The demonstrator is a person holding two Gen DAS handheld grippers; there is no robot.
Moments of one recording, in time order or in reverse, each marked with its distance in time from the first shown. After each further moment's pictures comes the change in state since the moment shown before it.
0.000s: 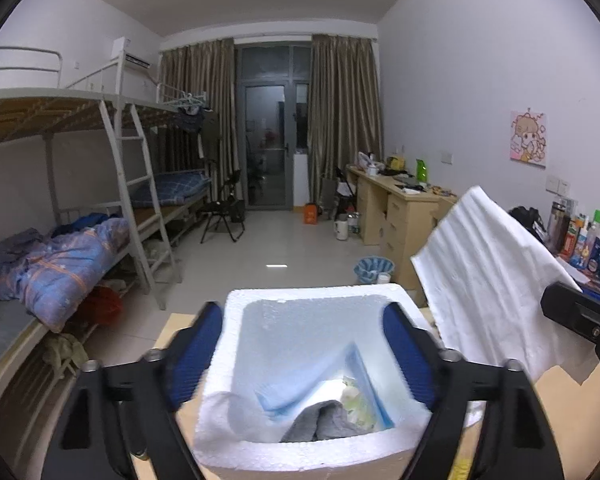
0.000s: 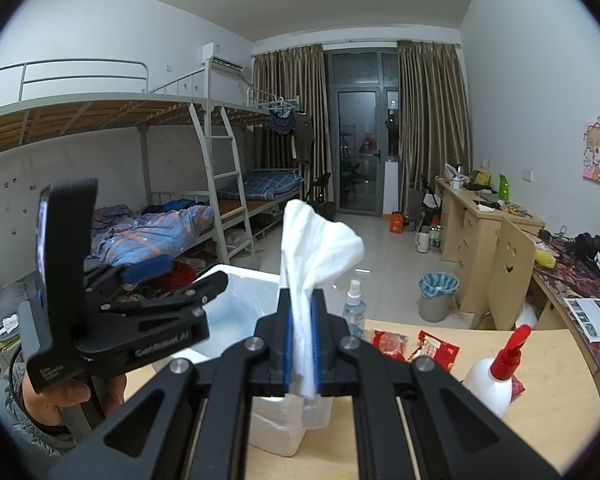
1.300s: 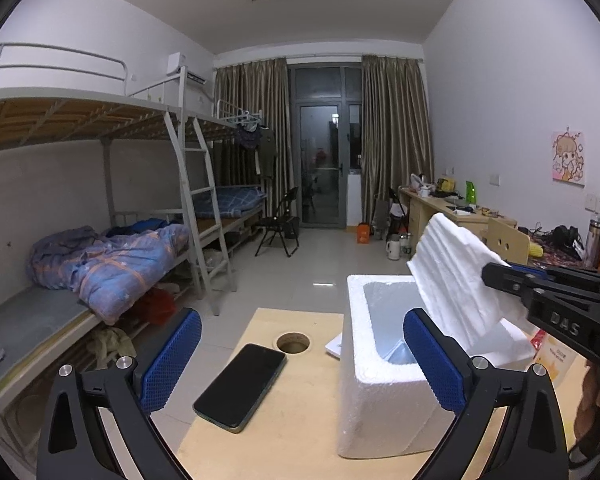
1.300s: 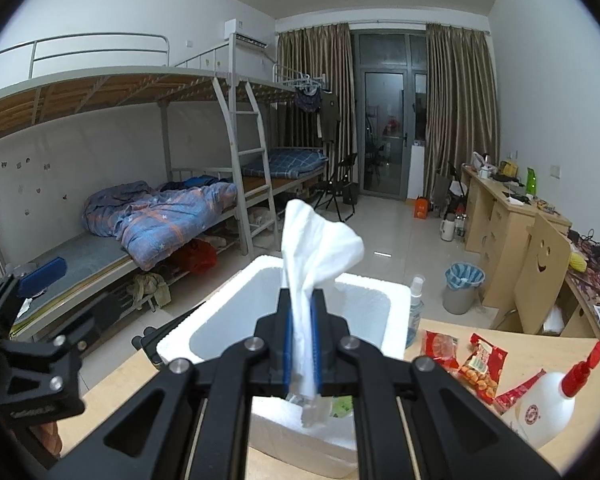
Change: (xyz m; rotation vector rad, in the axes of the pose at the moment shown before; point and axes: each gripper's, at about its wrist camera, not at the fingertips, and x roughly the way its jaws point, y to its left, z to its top) left arm -0.074 0.065 -0.035 -0.042 -0.067 0.174; right arm 0.058 0.036 0.000 -0.042 0.081 0.076
